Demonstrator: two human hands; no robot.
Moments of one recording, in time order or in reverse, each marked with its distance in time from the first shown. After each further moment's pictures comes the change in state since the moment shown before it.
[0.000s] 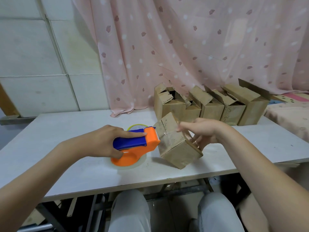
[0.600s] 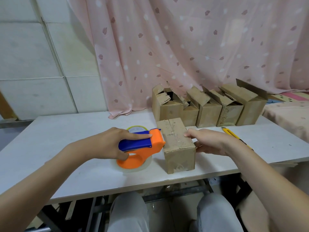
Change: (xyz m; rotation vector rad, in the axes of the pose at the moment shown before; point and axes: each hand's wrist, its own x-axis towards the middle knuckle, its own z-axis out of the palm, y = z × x) left_hand 0.016 0.017 0.004 -0.003 -0.052 0.059; right_hand 0.003 0.040 -0.002 -0.036 -0.053 -0.029
